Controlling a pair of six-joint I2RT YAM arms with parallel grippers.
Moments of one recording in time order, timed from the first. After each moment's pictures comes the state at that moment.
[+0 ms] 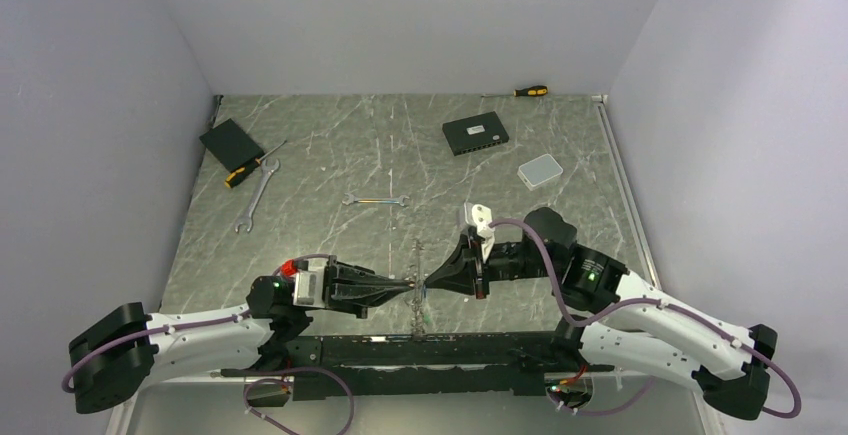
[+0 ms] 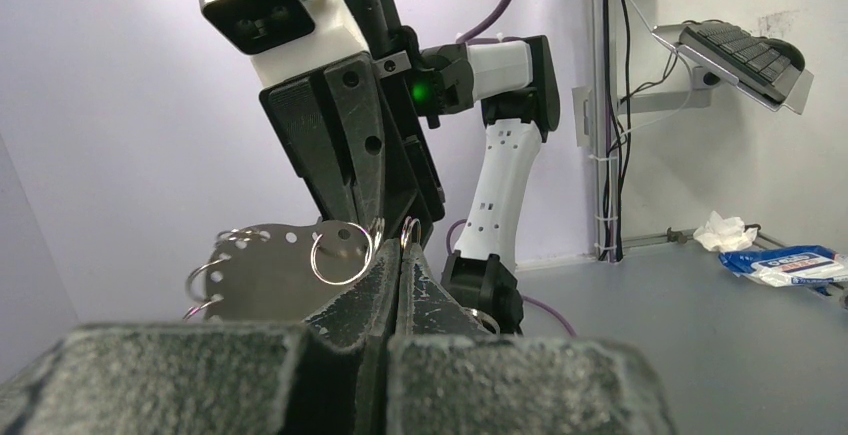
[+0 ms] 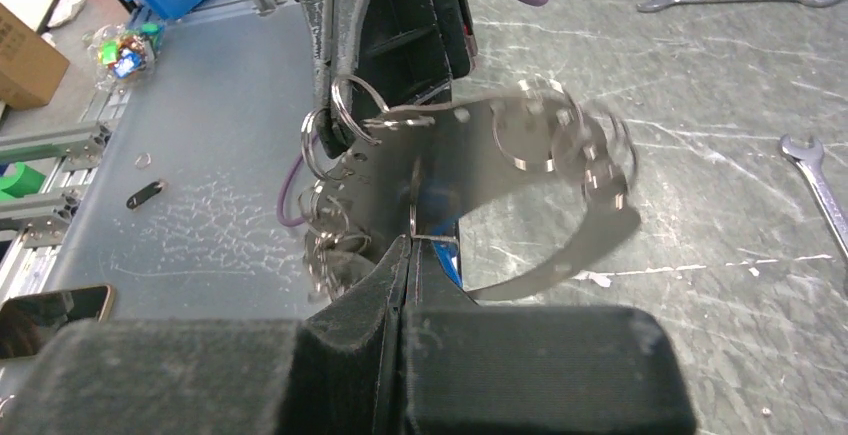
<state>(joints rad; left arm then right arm) -1.09 0.87 0.15 1.42 0.48 -0.18 1.02 0.76 0.77 -0.18 -0.58 0.10</state>
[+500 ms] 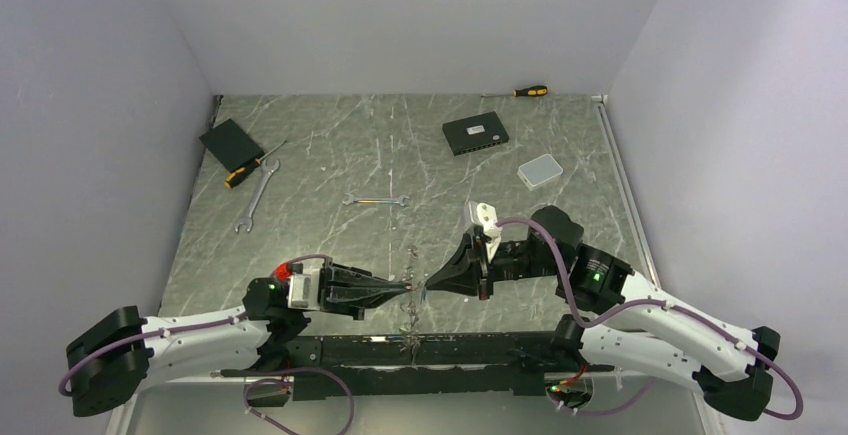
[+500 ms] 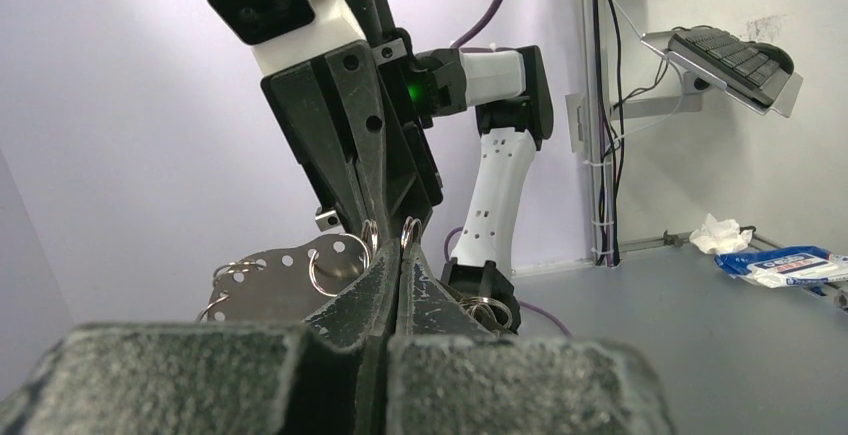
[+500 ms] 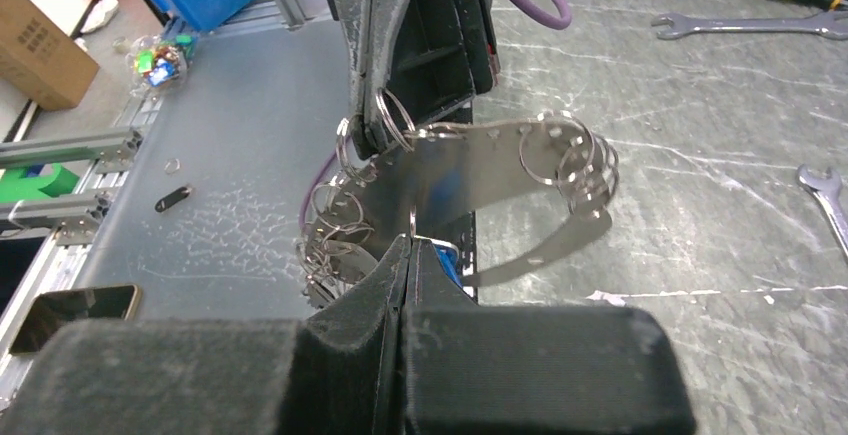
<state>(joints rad) -1.09 0.83 0.15 1.42 0.49 -0.18 1.02 0.75 0.79 -0.17 -0.61 0.12</state>
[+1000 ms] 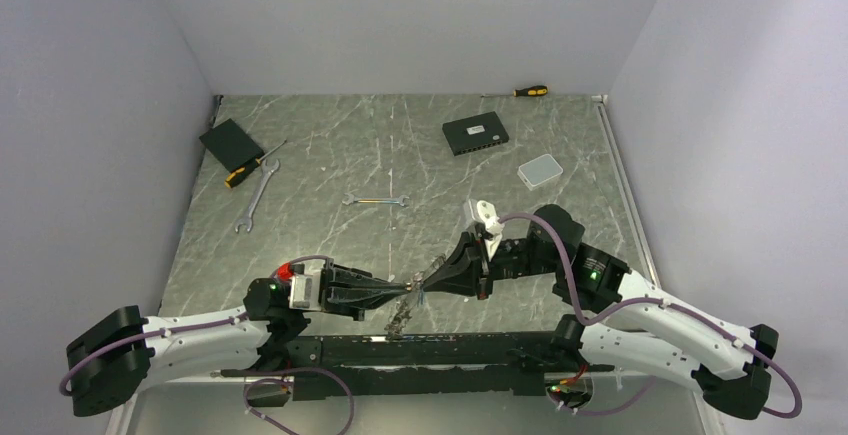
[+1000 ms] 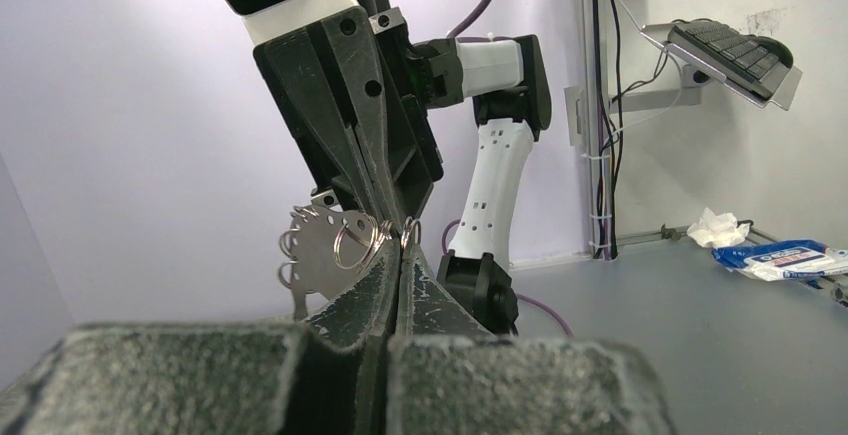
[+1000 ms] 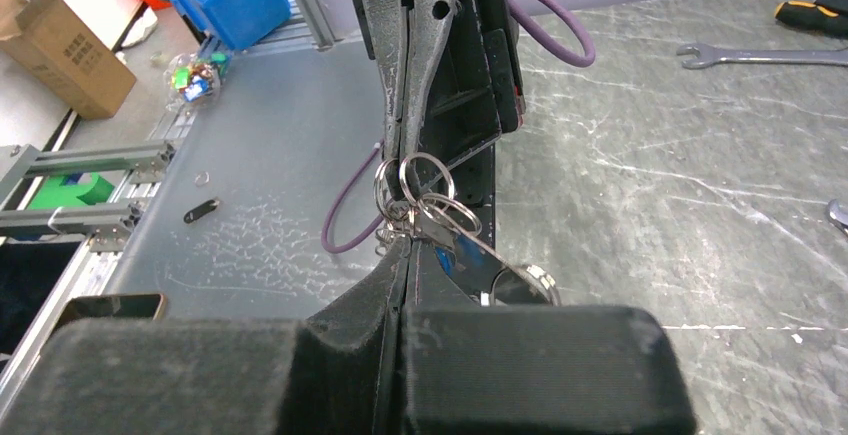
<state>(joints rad) -1.09 0.83 0.13 1.42 0.50 -0.18 1.02 0.76 0.79 -0.10 -0.67 0.17</state>
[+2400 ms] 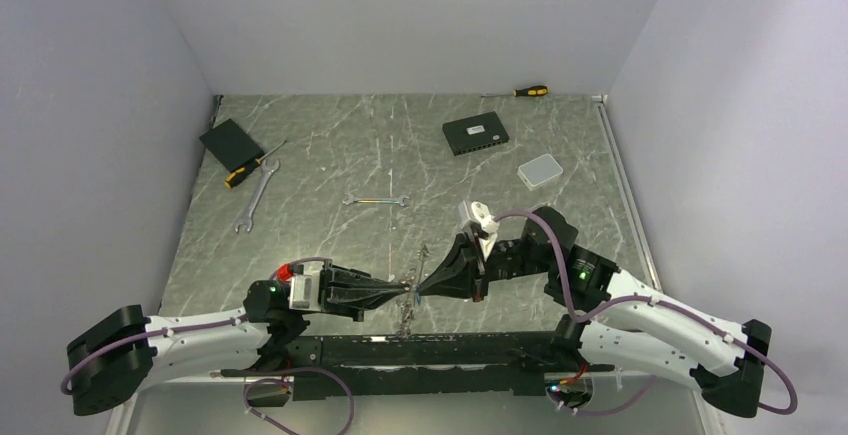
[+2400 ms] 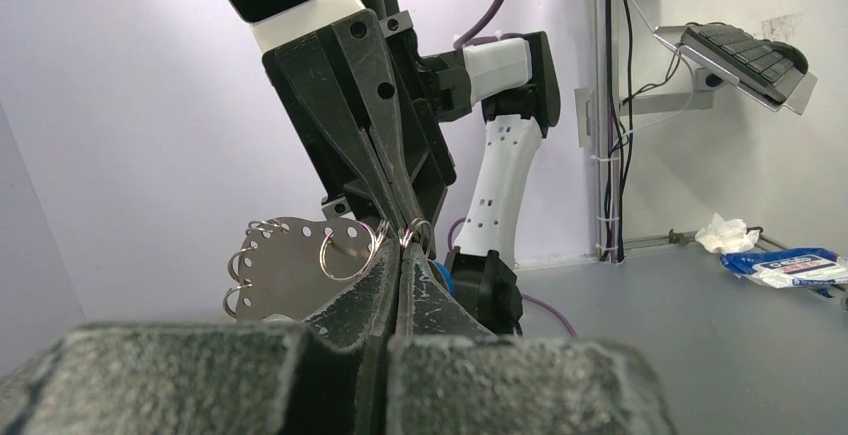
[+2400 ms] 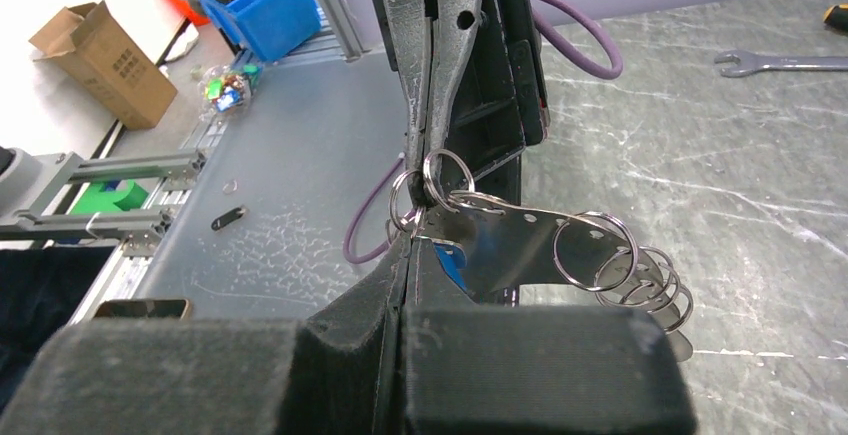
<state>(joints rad) -1.09 0.84 0.11 1.44 0.47 -0.18 1.02 0.79 0.74 0.03 -0.72 0.24</state>
